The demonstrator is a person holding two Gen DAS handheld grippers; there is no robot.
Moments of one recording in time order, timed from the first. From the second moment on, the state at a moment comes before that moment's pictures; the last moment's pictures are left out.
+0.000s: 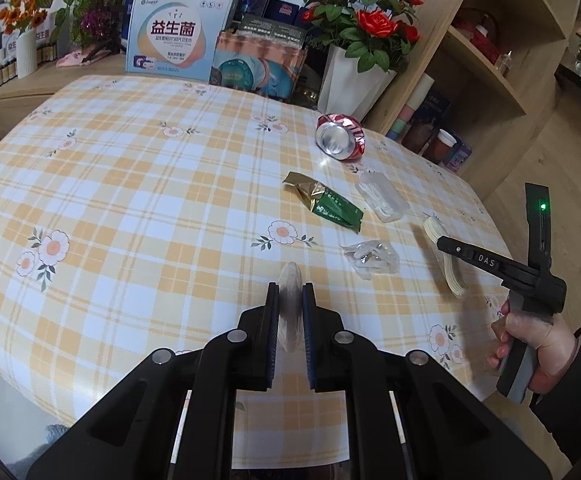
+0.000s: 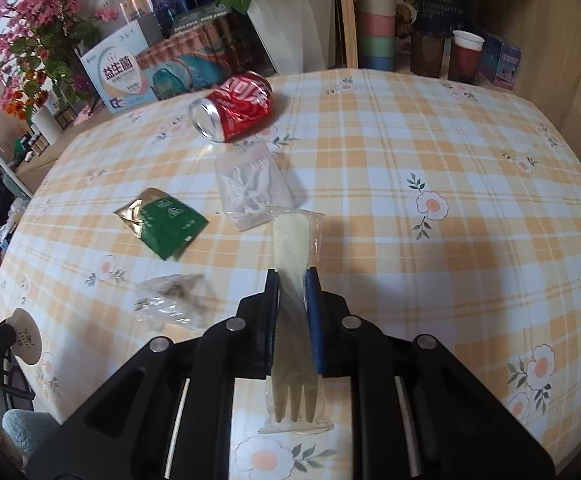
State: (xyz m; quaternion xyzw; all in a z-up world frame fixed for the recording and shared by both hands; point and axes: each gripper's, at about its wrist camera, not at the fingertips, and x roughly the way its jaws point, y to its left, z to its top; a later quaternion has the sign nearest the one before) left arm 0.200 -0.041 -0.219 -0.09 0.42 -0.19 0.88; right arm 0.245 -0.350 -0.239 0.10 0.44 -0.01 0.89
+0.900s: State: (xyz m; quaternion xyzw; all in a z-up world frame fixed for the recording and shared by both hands) left arm 0.116 0.002 -0.164 -0.08 0.38 -0.20 0.90; right arm 0.120 -0.262 -0.171 0.06 0.39 0.09 0.92
